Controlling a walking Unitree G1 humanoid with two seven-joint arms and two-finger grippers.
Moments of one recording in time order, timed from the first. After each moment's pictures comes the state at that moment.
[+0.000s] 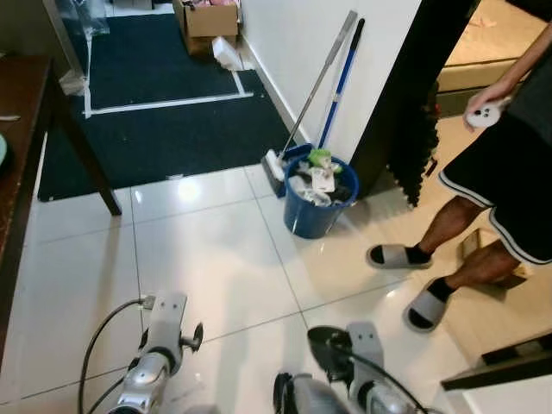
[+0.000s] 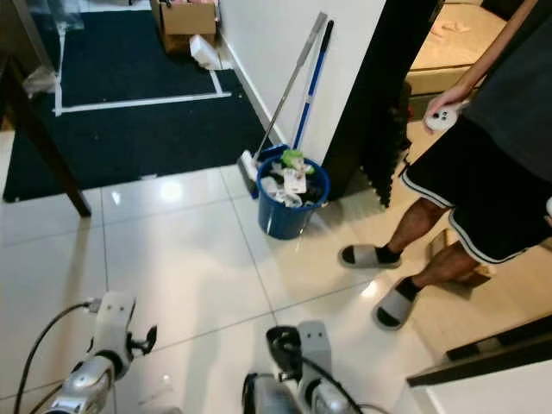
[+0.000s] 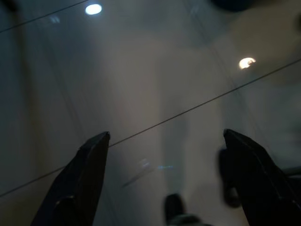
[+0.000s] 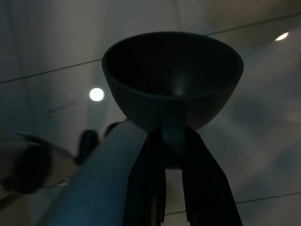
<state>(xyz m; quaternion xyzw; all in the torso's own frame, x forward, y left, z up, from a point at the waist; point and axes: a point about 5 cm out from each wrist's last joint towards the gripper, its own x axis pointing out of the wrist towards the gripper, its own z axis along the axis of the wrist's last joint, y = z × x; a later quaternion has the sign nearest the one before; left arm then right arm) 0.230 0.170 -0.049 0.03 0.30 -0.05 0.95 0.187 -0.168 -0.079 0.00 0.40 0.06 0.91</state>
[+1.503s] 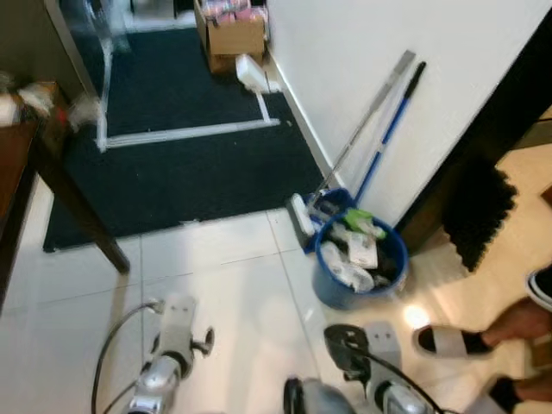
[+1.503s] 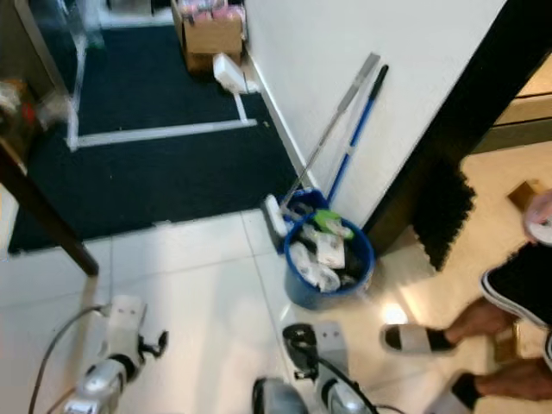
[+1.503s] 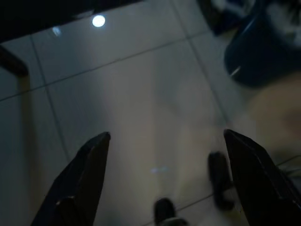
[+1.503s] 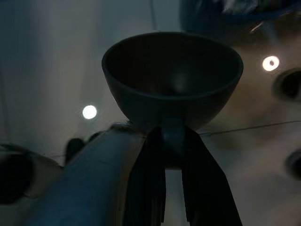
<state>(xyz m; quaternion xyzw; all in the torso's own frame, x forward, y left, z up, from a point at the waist) 0.235 0.163 -0.047 0.03 0.30 -0.07 0.95 0.193 -0.184 -0.074 0.00 0.39 0.04 0.92</state>
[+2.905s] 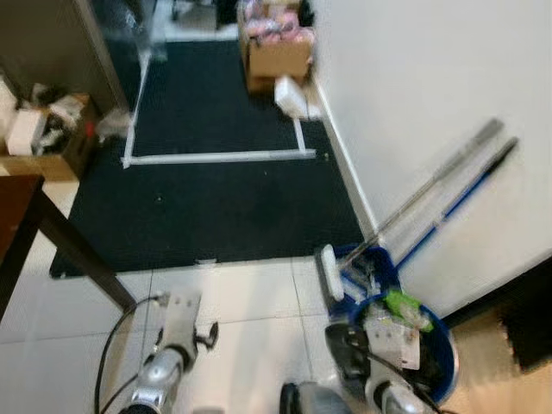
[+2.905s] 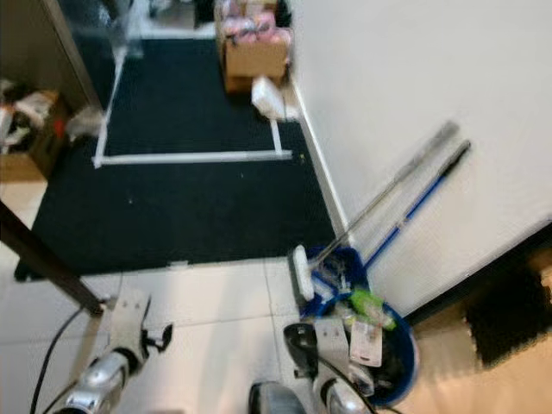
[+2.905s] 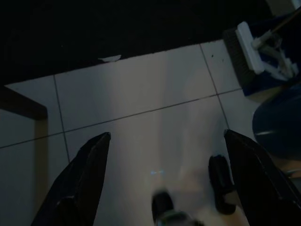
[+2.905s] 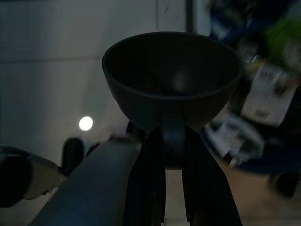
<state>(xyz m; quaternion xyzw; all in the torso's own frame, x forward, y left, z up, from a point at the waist) 0.232 0.167 -0.048 0.03 0.30 -0.07 0.95 0.198 -0.180 -0.071 0.00 0.38 0.04 0.93</state>
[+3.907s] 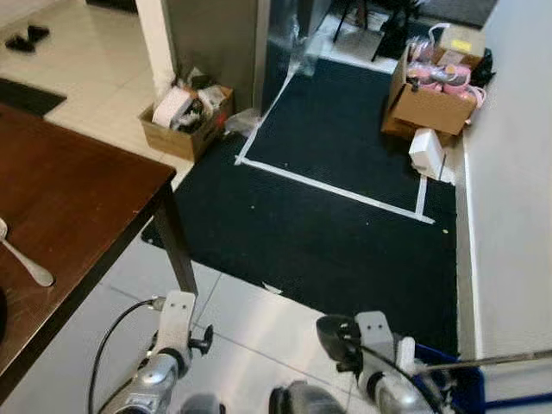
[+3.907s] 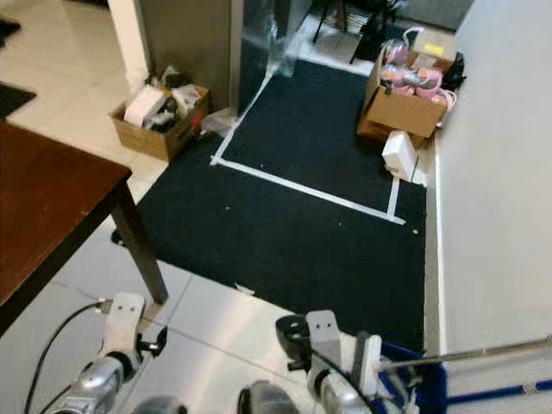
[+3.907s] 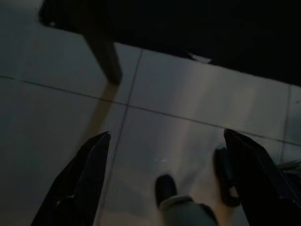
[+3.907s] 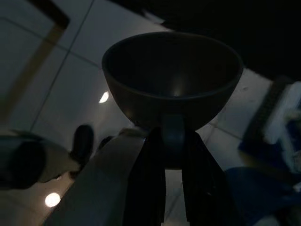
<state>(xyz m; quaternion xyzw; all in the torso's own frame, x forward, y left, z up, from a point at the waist) 0.223 0.178 -0.054 0.04 0.32 -0.05 0.95 0.193 -0.164 -0.076 0.01 0.39 0.08 0.92</state>
